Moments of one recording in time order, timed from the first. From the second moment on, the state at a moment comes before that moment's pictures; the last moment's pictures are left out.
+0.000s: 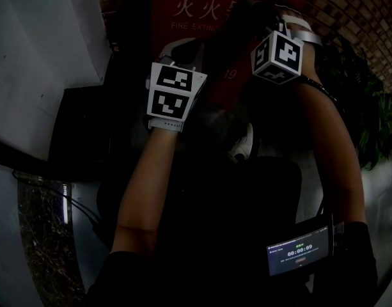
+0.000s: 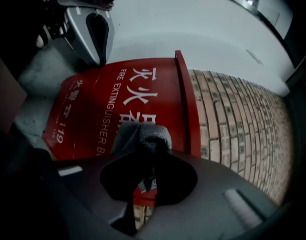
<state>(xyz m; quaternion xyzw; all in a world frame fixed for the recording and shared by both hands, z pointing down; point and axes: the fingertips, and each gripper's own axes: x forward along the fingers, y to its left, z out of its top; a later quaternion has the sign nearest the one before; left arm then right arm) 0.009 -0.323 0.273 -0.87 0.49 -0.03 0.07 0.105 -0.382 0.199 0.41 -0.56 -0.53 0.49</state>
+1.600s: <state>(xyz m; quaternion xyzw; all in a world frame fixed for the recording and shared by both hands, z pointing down) -0.095 -0.322 0.268 -0.82 0.57 -0.03 0.06 -0.063 -0.346 0.215 0.34 -0.61 -0.56 0.43</state>
